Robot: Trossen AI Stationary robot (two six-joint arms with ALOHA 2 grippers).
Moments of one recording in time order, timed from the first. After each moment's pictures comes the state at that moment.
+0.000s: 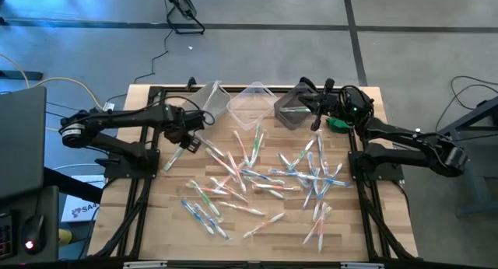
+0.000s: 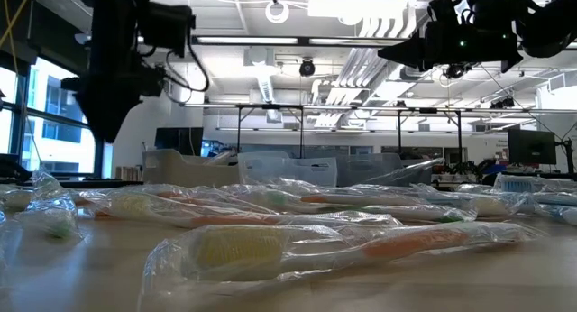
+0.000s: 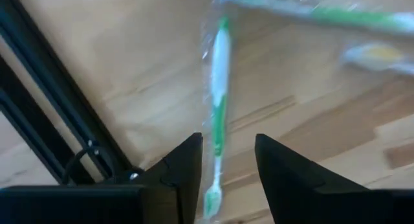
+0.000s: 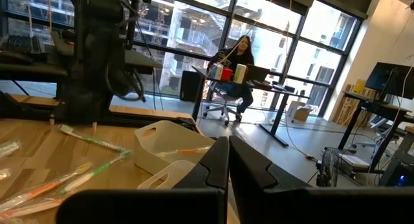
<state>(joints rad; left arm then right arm) 0.31 1.23 0.86 -1.18 -0.14 -0.77 -0.69 0.94 0.38 0.66 -0.36 -0.21</state>
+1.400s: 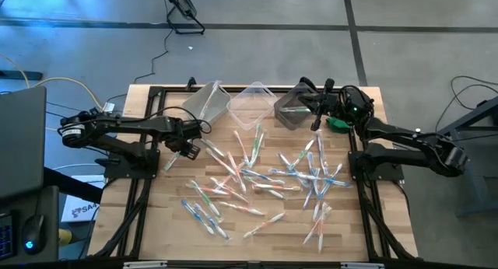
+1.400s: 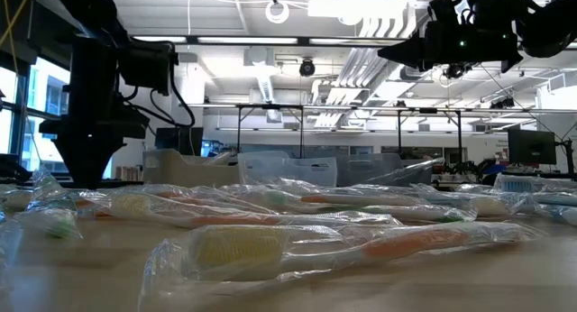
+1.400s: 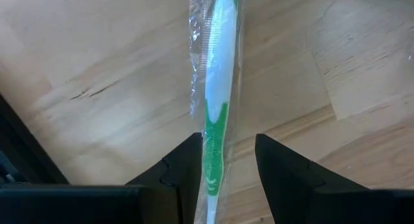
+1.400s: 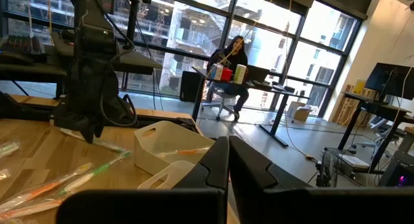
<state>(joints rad) 0.31 1.23 0.60 -0.86 -0.11 -0.79 -0.69 0.94 0.38 0.66 -0.36 -0.21</state>
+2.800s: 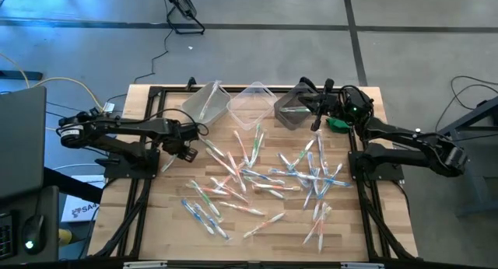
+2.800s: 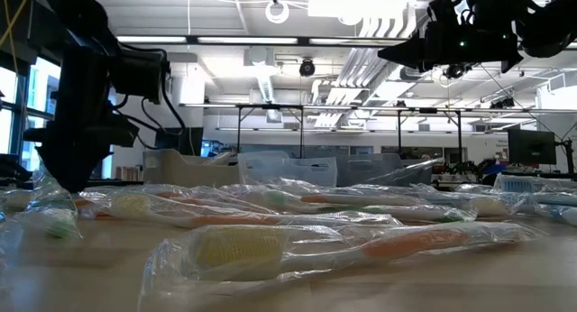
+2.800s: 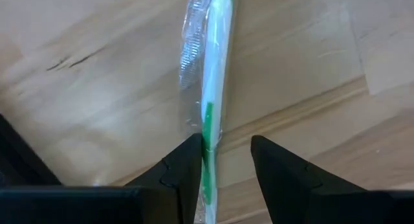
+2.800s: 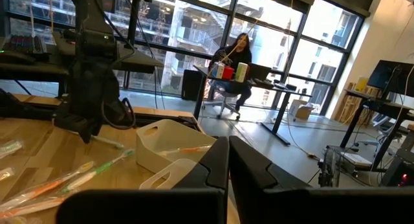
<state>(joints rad) 0.31 1.23 0.52 -0.81 -0.02 -0.80 -0.69 0.94 0.38 0.65 -0.37 -0.21</state>
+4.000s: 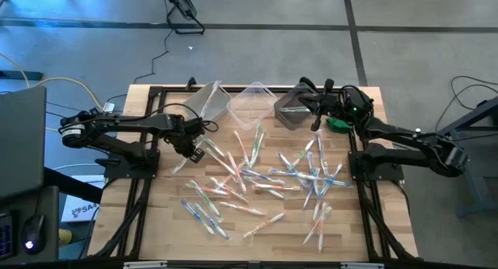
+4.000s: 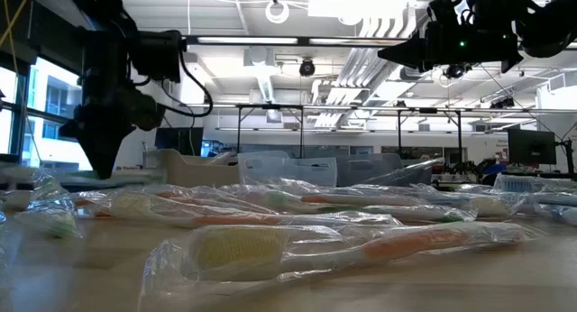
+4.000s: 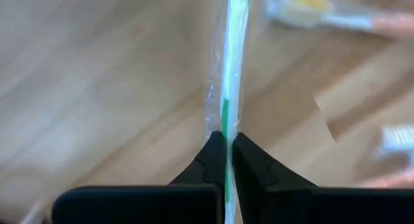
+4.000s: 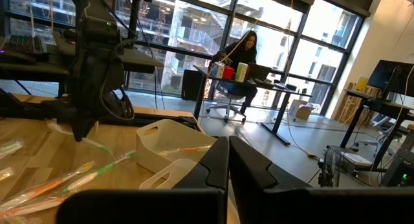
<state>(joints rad) 0.31 1.23 0.67 -0.85 0.15 -0.64 -0.69 0.94 0.38 0.65 -0.37 -0.21</state>
